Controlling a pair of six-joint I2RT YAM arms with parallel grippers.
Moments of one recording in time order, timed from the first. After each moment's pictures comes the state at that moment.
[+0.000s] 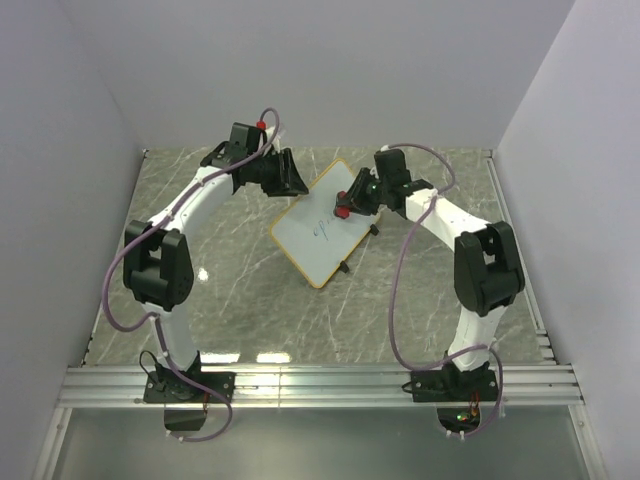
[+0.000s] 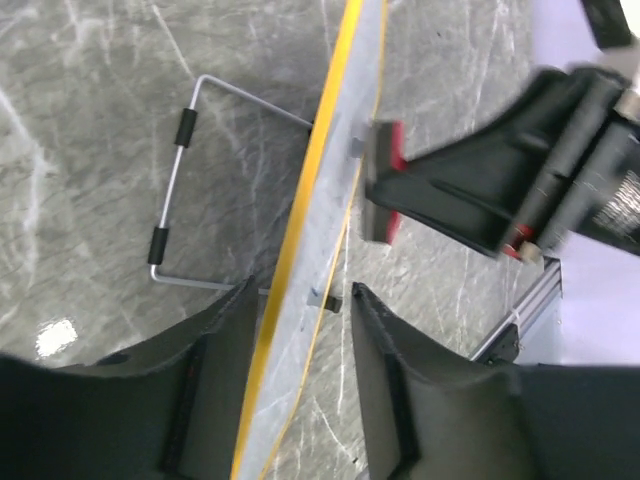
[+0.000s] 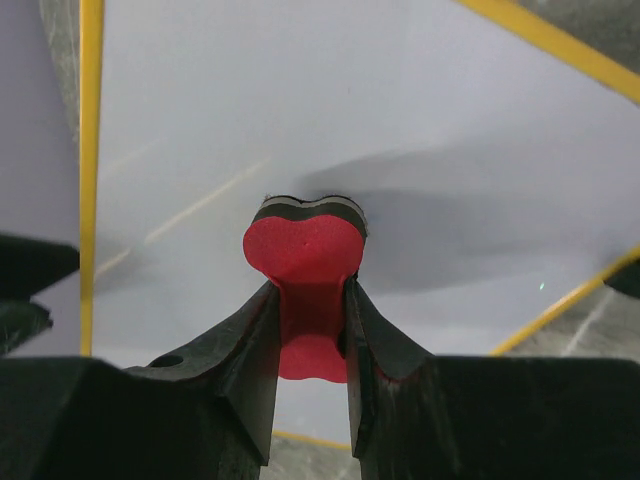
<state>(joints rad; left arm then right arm) -0.31 1.89 1.67 -0.52 0.53 -0.44 0.36 1.82 1.36 -0.28 -0.28 0.77</state>
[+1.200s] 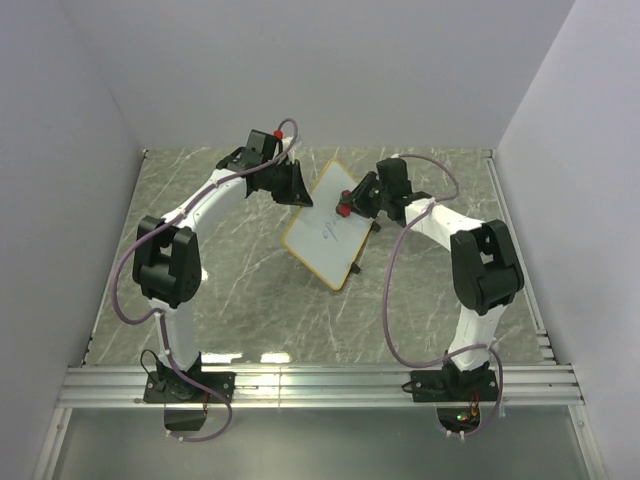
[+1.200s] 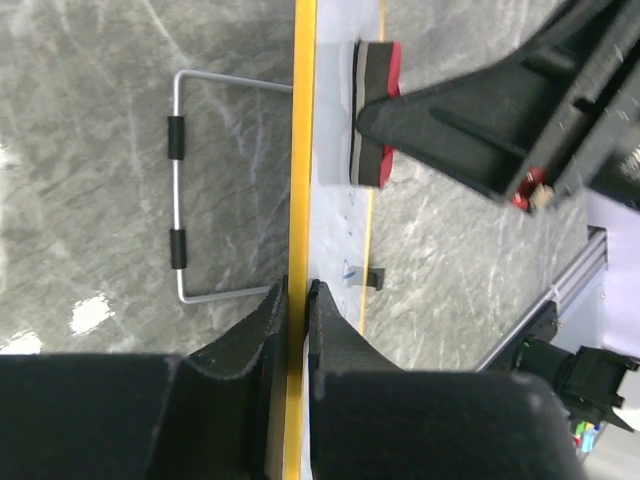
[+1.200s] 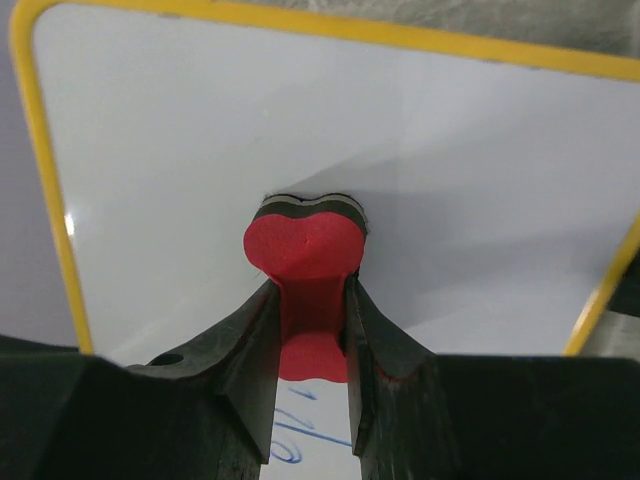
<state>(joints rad) -0.39 1.94 1.67 -0.55 0.51 -0.38 0.35 1.86 1.26 -0.06 -0.22 0.94</state>
